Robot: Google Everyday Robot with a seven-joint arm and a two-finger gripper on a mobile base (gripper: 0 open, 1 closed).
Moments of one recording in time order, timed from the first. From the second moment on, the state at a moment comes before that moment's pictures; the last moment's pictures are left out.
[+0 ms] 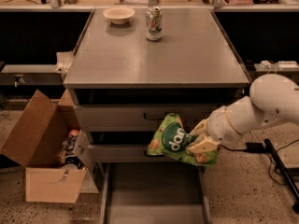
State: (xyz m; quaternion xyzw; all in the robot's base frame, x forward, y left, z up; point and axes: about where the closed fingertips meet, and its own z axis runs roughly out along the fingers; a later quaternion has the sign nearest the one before) arm 0.484 -0.149 0.712 -0.61 0.73 0.20 0.25
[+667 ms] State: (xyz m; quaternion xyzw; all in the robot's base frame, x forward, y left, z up) arm 0.470 -0.144 0.557 -0.56 0.74 0.28 0.24
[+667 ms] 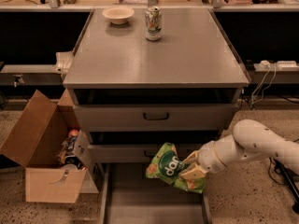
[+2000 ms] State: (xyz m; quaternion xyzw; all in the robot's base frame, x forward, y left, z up) arm 0.497 -0.160 0.430 -0.54 0.75 0.29 0.26
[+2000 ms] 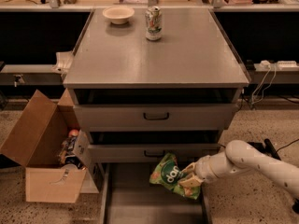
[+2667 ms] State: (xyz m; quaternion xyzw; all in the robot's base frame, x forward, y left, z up) arm 0.515 -0.186 0.334 -0.49 0.77 0.32 0.26
